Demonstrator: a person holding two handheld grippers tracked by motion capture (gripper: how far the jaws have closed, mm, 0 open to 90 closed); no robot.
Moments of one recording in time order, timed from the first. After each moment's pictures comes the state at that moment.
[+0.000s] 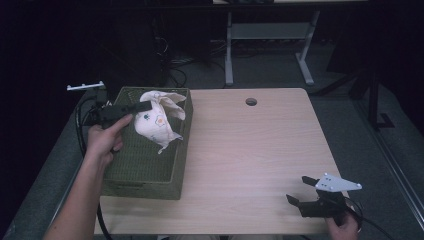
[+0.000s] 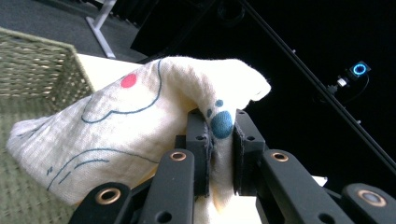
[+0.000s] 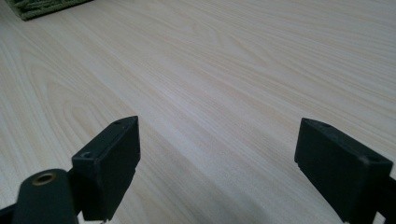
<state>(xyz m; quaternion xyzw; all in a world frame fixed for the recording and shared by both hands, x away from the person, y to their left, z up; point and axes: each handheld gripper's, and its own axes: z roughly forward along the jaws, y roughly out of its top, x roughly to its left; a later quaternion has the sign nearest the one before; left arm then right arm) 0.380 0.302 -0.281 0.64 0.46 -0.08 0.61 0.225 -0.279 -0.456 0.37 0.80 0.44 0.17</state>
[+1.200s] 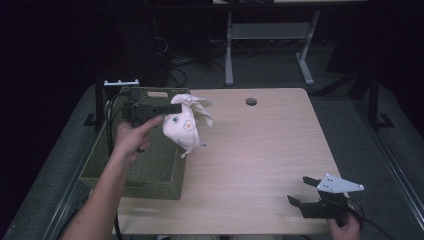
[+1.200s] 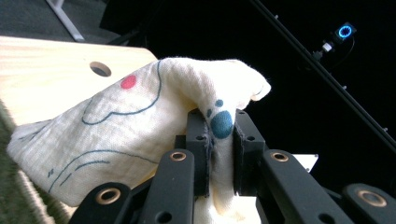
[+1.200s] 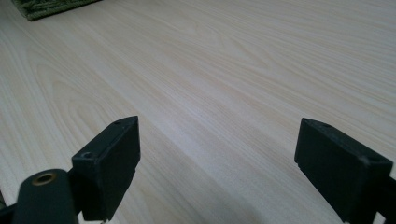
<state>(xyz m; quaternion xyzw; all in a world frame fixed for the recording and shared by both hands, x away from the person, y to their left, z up) 0.387 0.230 -0.283 0.68 0.41 -0.11 0.59 0.221 -0.281 -0.454 0.36 0.80 0.44 0.17</state>
